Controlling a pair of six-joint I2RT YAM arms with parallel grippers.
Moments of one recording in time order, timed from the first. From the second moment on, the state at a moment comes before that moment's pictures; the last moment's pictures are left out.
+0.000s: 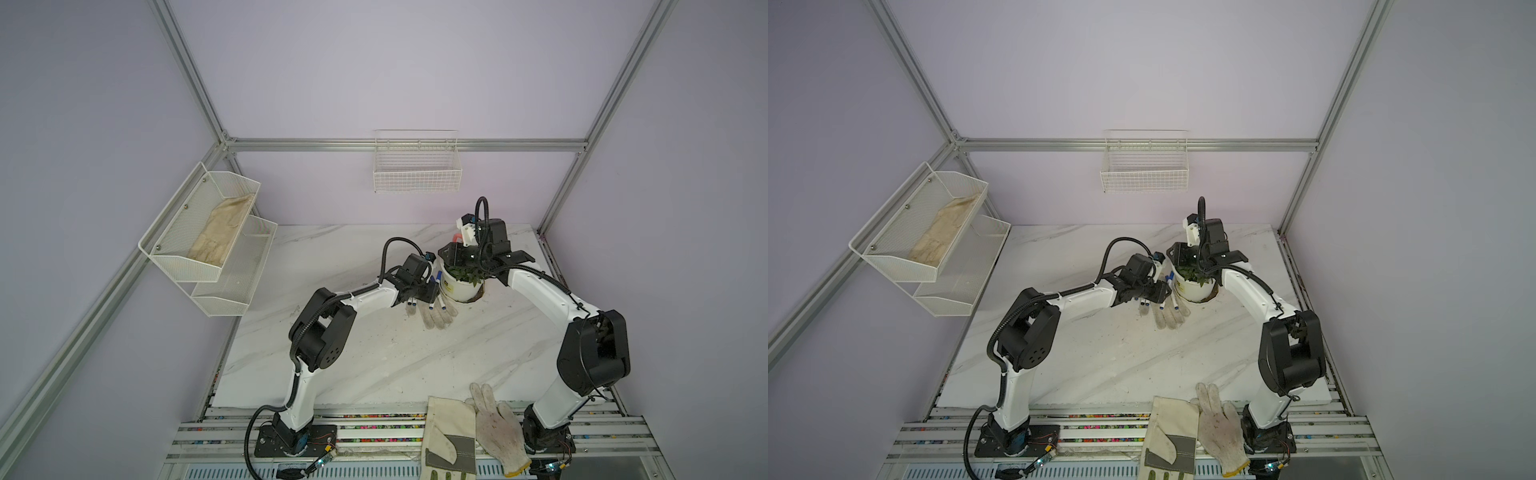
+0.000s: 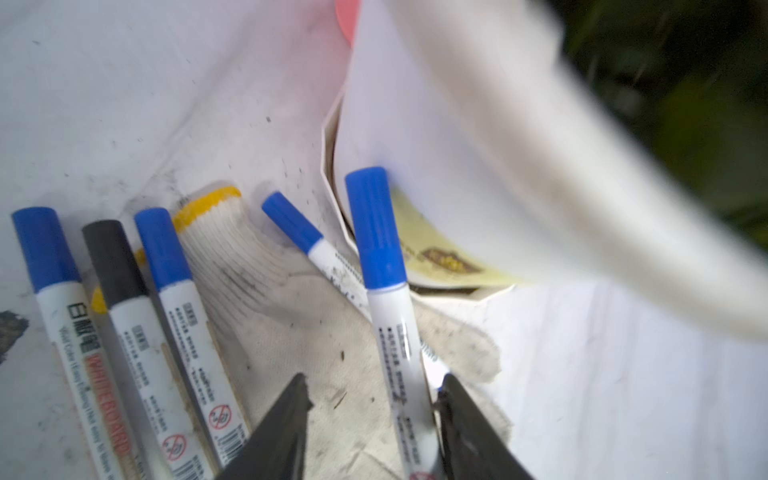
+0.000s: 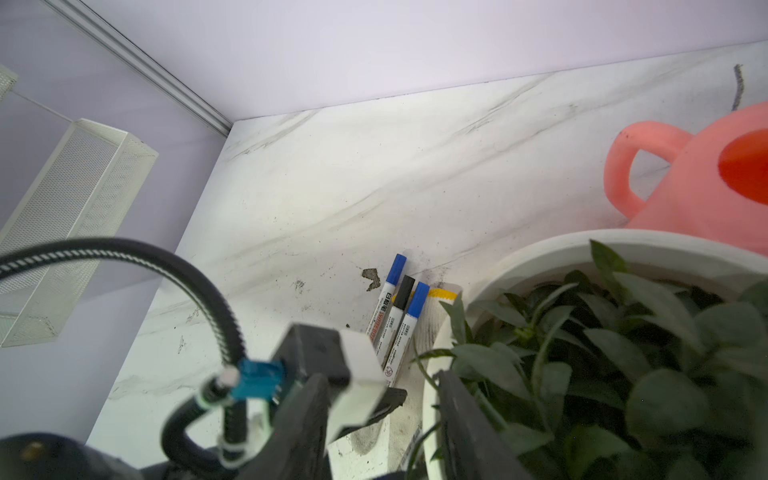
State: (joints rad) left arm -0.66 2.07 1.52 -0.16 0.16 -0.30; right arm 0.31 1.68 1.38 -0.31 -0.36 0.34
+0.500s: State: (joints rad) left arm -0.59 1.99 1.38 0.01 0.21 -0.42; right arm 0.32 1.69 1.39 -0.31 -0.46 0.34
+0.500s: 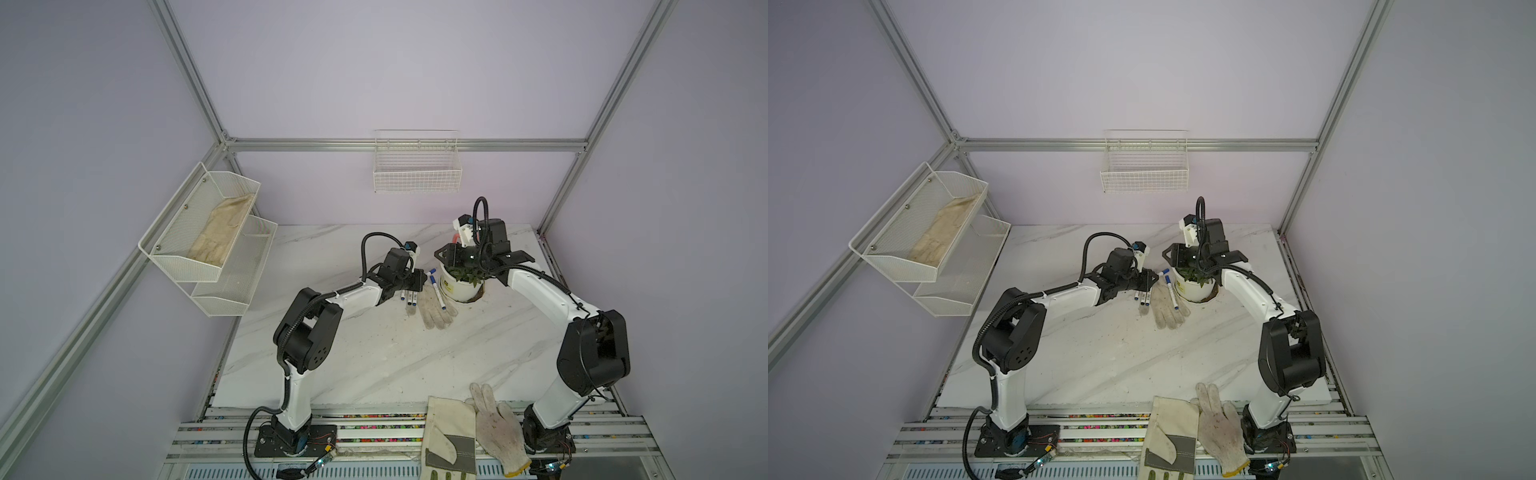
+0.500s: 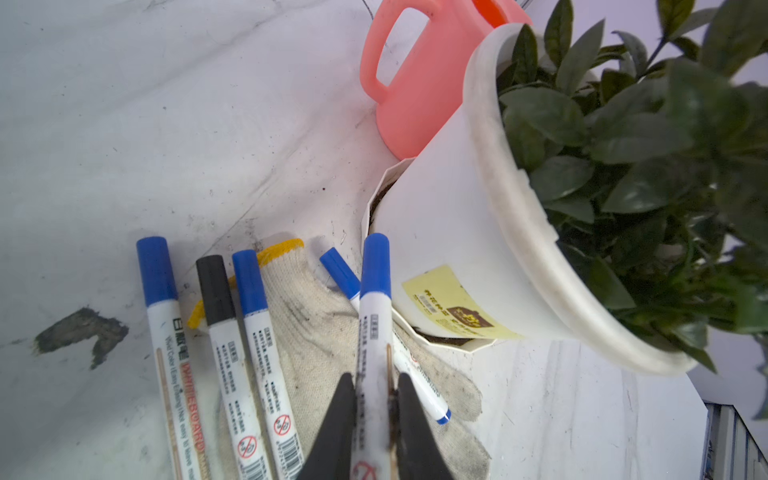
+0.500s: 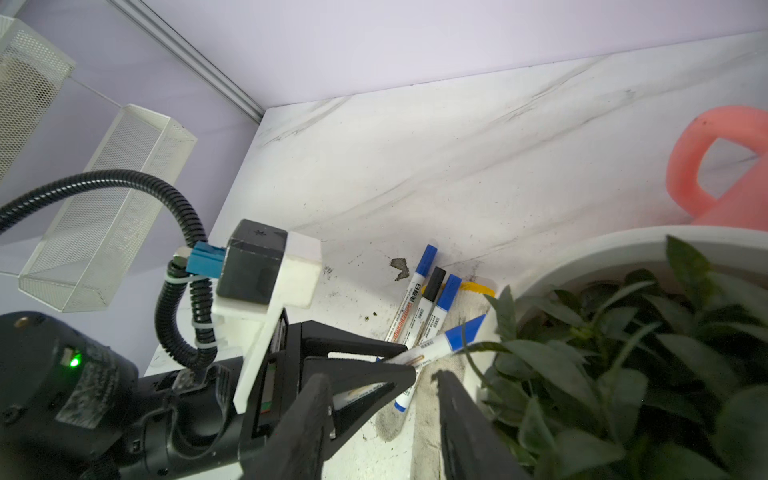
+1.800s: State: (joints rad) left arm -0.61 1.69 0.92 0.77 -0.07 -0.36; right arm 0.37 1.91 1.66 -0.33 -0.72 0.51
